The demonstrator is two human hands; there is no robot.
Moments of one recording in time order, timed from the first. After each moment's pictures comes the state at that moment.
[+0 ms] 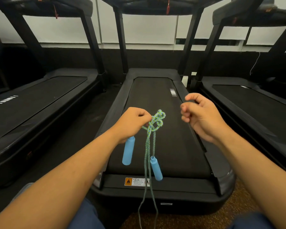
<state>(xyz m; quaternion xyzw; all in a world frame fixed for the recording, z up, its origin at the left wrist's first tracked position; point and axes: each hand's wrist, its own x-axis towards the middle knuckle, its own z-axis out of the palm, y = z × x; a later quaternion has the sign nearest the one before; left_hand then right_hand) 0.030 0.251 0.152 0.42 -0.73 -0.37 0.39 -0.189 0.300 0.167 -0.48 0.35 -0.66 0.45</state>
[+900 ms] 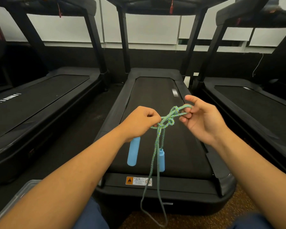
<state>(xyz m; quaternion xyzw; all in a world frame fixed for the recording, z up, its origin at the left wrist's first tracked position) 0.023 0.255 0.155 0.39 -0.77 -0.35 0.36 -0.180 0.304 0.173 -0.39 0.32 -0.65 0.57</state>
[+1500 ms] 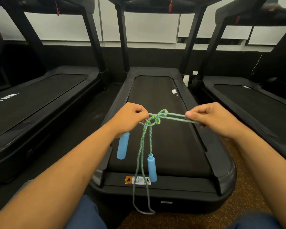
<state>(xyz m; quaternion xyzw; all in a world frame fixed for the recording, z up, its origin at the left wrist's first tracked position) 0.044 0.242 0.156 0.42 -0.76 -0.33 0.38 -0.228 0.314 0.174 -0.69 0.57 -0.39 0.21</state>
